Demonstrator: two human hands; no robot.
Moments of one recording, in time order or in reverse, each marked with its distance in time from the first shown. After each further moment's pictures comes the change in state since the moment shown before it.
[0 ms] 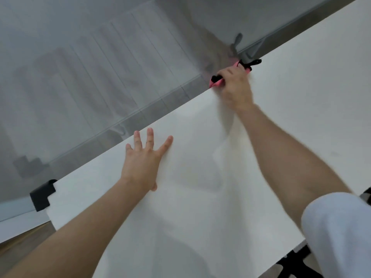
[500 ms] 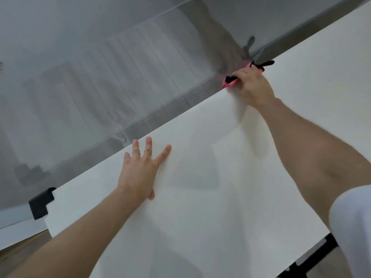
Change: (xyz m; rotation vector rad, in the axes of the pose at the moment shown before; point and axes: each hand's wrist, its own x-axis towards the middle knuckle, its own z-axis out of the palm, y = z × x) left_hand 0.002 -0.001 0.003 0.003 0.021 -0.005; right_hand 0.025 0.063 -0.029 -0.056 -0.063 -0.011
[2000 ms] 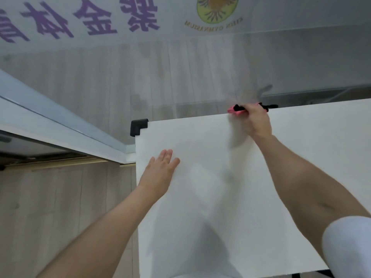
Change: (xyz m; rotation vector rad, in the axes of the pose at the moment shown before) left_hand -0.157 -0.057 0.167 -0.426 0.112 -0.251; right_hand -0.096 -0.216 0.075 0.119 -0.131 -0.116
